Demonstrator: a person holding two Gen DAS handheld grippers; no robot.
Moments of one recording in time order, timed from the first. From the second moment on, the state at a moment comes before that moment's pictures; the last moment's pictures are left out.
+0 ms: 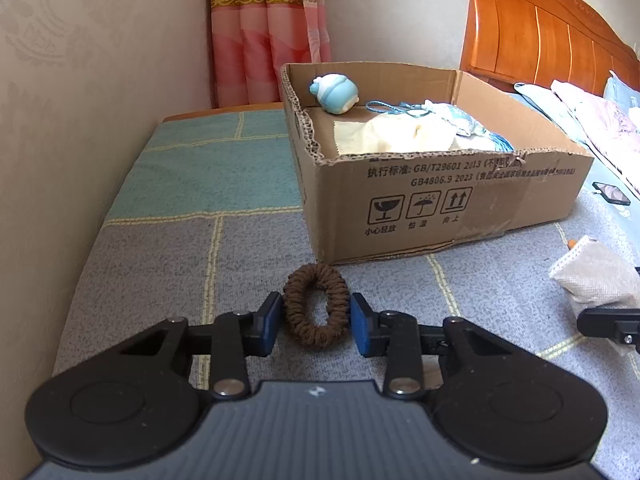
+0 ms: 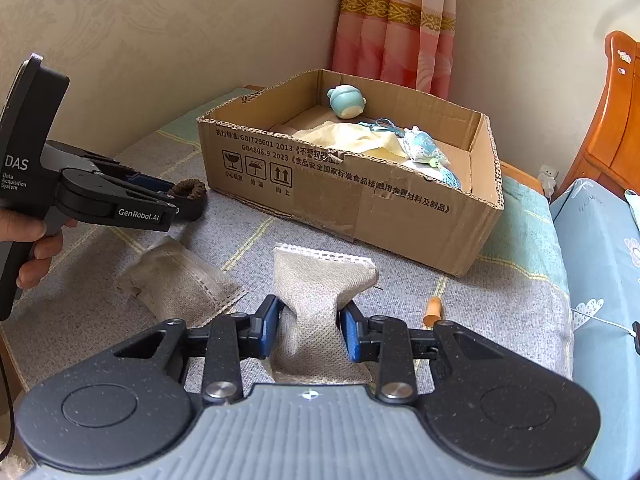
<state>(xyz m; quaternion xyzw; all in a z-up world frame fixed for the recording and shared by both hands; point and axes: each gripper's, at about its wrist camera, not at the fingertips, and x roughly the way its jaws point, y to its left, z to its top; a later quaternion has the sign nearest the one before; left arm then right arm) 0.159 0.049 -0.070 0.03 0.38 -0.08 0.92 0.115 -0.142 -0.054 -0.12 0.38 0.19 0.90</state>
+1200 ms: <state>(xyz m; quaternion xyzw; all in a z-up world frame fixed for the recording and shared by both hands) 0.189 0.011 0.039 0.07 0.30 -0.19 0.93 0.104 -0.157 -0.018 -0.12 0.33 0.20 0.91</state>
